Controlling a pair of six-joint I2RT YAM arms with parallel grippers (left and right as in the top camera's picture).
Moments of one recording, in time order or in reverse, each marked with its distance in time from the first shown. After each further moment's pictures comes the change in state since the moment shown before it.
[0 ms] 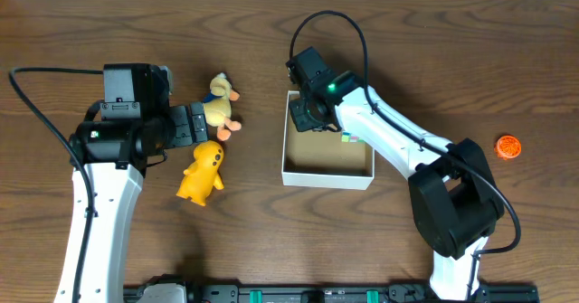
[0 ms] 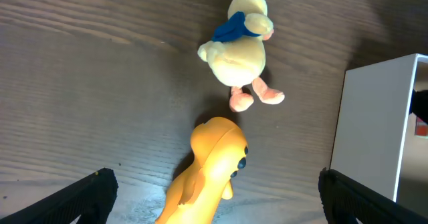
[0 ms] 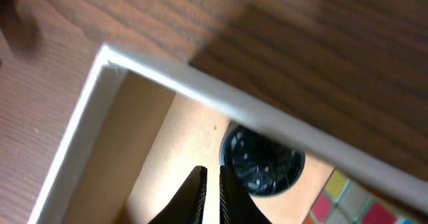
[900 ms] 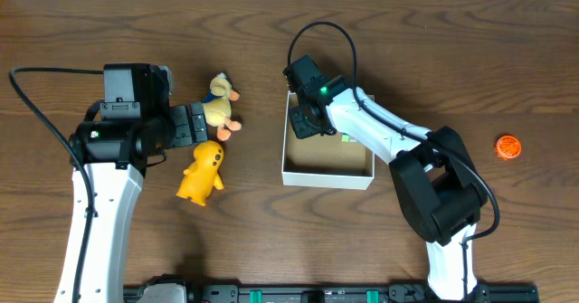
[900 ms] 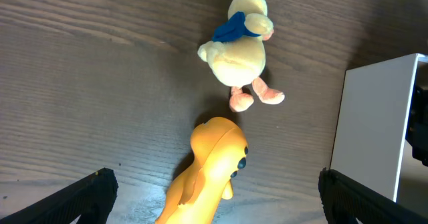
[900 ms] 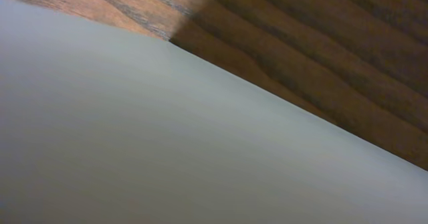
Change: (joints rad) left arm 0.000 0.000 0.000 0.000 0.000 0.000; right arm 0.000 0.098 0.000 -0.001 -0.002 0.001
